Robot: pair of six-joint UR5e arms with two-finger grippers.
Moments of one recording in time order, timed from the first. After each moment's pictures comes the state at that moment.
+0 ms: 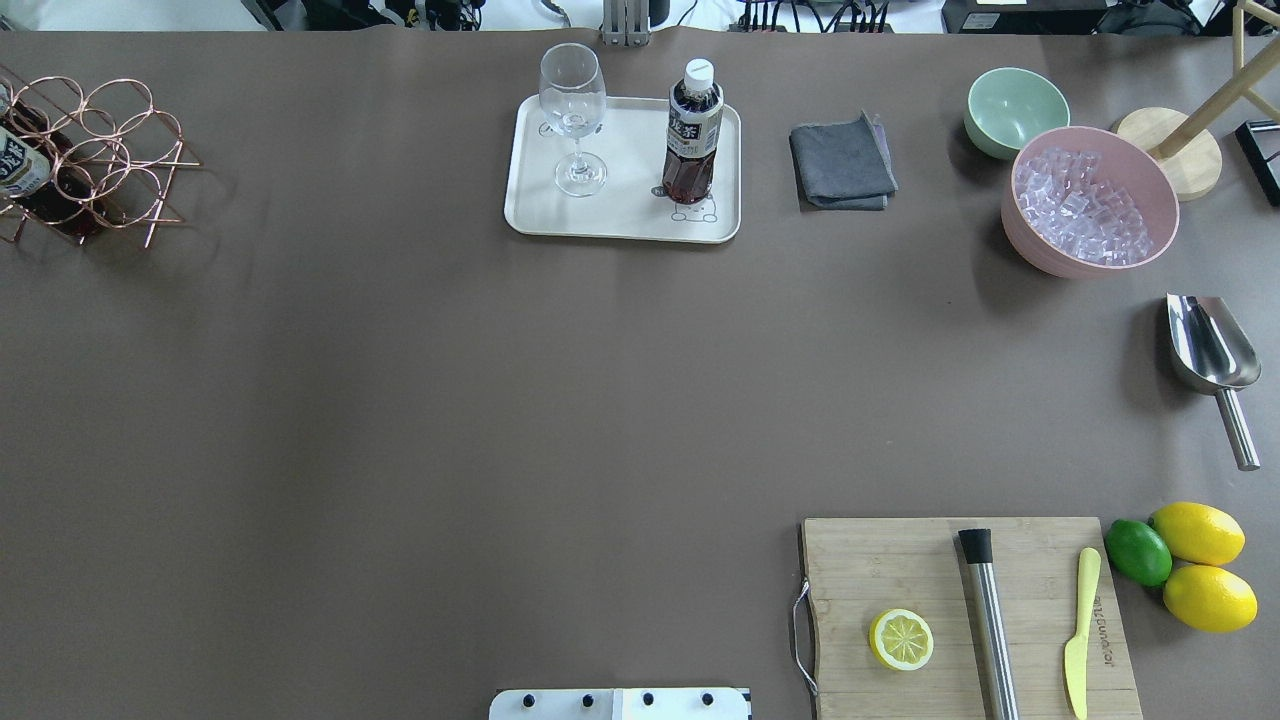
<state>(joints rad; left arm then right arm) -1.57 -2.11 -1.31 -1.44 -2.33 1.40 1.64 -1.72 1.82 -1.77 2.37 0.14</state>
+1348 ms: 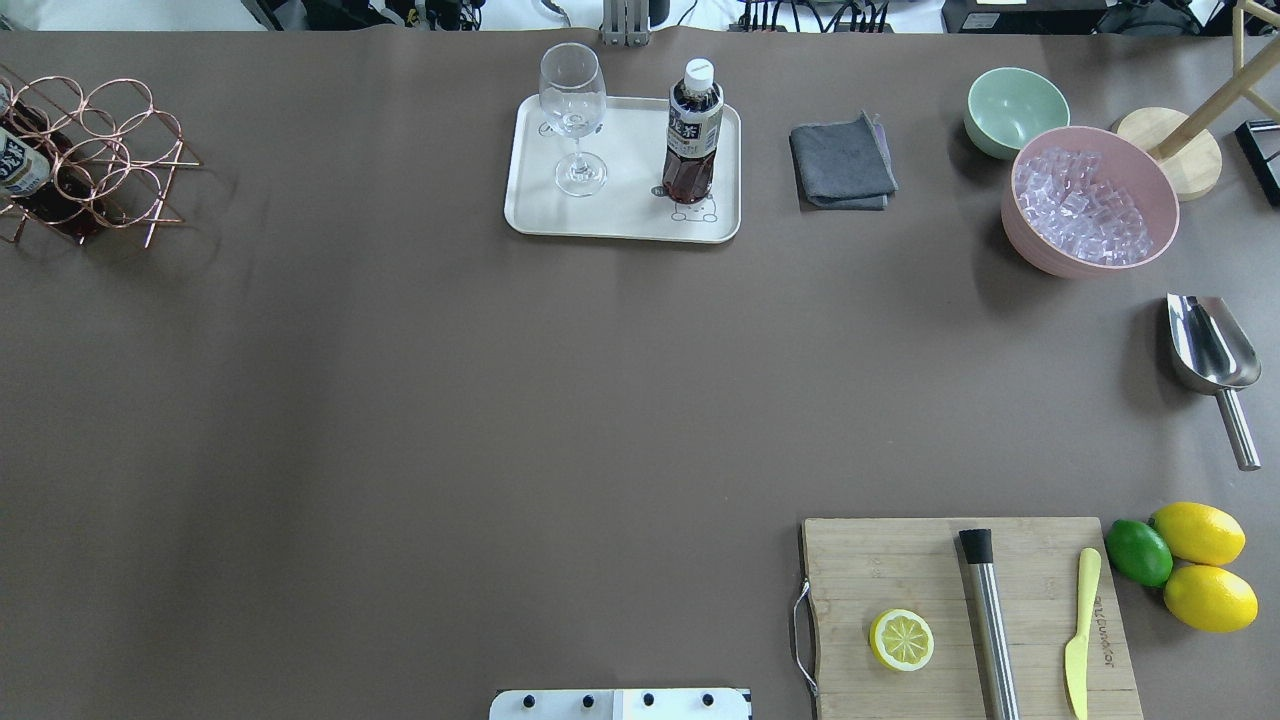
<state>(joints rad) -1.70 -1.60 -1.62 -1.37 -2.42 0.55 1.65 -1.72 1.78 -1.75 2.36 0.14</state>
